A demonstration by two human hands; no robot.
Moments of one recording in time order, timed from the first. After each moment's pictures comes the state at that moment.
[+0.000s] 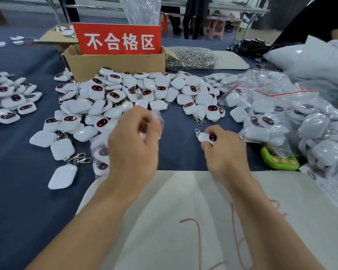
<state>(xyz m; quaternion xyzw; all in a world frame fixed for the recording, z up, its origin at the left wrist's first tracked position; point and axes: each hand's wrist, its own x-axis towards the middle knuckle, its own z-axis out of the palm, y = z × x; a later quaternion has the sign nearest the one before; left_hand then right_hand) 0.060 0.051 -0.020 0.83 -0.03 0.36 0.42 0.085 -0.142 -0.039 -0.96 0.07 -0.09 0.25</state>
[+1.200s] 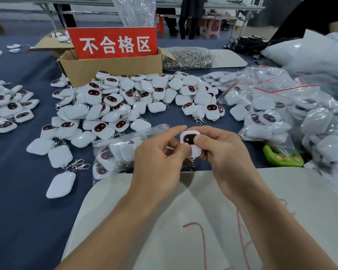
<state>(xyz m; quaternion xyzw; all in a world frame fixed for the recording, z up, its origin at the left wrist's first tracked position) 0.052 0.019 -0.033 0.76 -0.03 0.10 0.64 0.060 -0.126 -0.020 -0.67 -0.01 0.02 0.74</state>
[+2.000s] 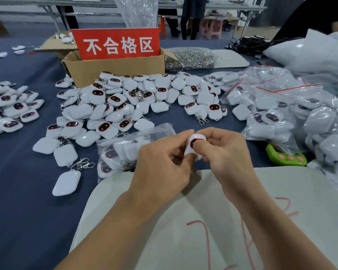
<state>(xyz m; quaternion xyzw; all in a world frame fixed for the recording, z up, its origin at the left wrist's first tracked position) 0.043 0.023 -0.032 0.80 -0.17 0.21 0.53 0.050 -0.116 -0.018 -0.76 0.01 -0.07 0.65</state>
